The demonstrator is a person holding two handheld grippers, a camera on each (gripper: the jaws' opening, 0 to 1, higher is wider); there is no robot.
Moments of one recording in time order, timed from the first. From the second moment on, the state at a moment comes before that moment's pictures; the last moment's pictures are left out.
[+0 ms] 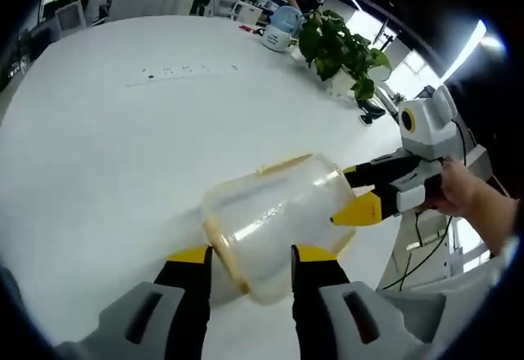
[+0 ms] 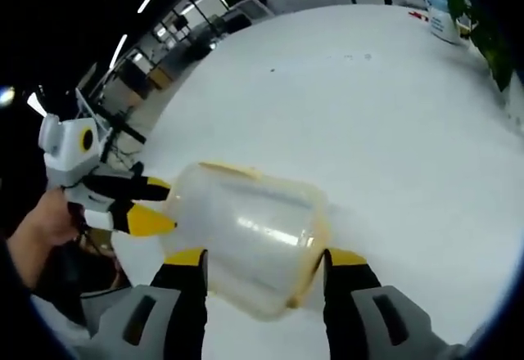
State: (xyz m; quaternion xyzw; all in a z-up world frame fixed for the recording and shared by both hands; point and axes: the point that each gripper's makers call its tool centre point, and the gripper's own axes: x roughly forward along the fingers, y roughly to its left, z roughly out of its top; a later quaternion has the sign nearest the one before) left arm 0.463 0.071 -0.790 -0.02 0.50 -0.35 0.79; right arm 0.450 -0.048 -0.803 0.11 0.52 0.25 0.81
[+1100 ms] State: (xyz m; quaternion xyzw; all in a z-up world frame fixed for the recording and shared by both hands) left arm 0.471 0.076 -0.772 0.10 0.48 -0.40 0.78; right arm 0.460 -0.067 -0.782 -0.05 0.50 0.32 0.80
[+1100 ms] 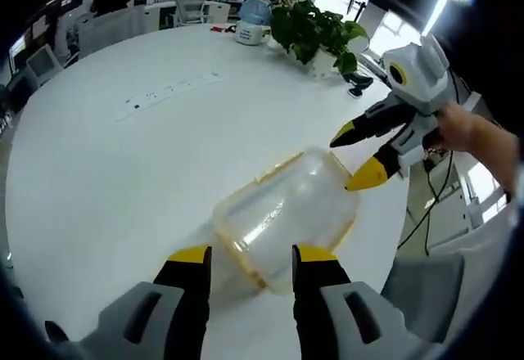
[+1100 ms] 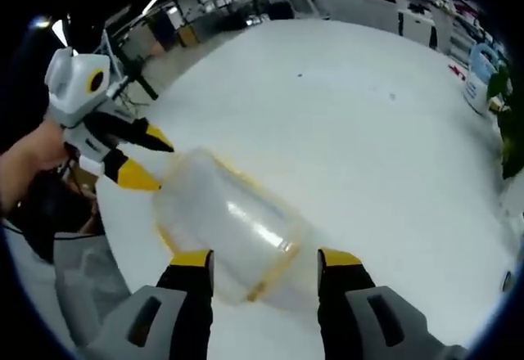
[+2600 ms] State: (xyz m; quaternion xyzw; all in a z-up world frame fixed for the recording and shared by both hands) left arm 0.469 0.053 -0.761 0.29 0.39 -0.54 0.69; right arm 0.457 -0.051 -0.777 -0.26 0.47 0.46 0.70
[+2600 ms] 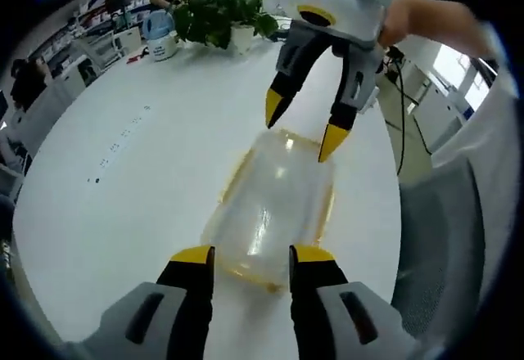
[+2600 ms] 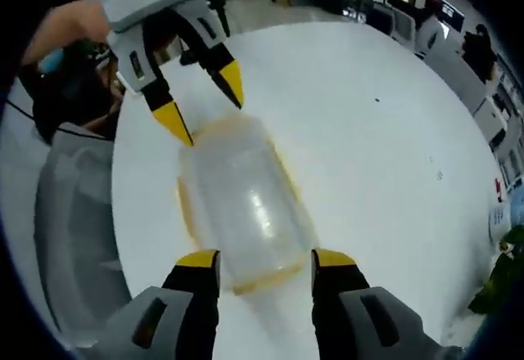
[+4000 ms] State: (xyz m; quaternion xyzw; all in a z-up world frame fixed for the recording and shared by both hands) left arm 0.456 0.005 -0.771 0.31 0.36 -0.60 0.65; right arm 0.459 -0.006 -0.776 -0.28 0.41 0.54 0.68
